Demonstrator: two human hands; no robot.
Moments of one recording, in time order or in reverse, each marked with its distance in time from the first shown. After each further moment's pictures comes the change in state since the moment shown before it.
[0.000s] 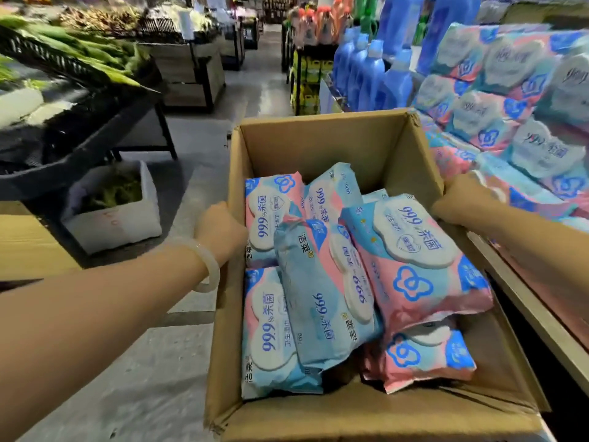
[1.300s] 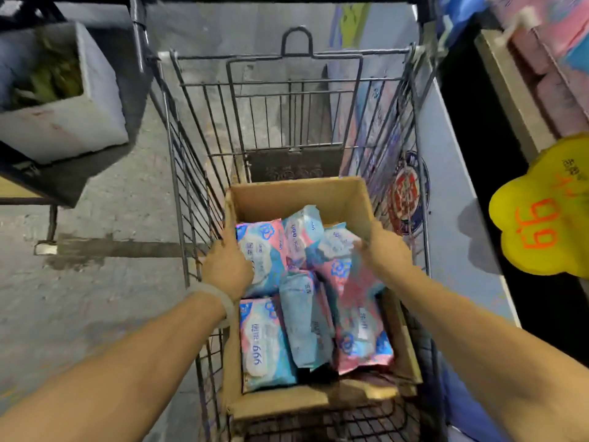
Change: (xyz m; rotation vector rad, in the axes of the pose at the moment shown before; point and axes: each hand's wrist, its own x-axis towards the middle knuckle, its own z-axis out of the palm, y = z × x) left_hand 0.141 -0.089 0.261 0.355 -0.390 -0.185; right_hand 0.164 0.000 0.285 -0.102 -0.502 -0.048
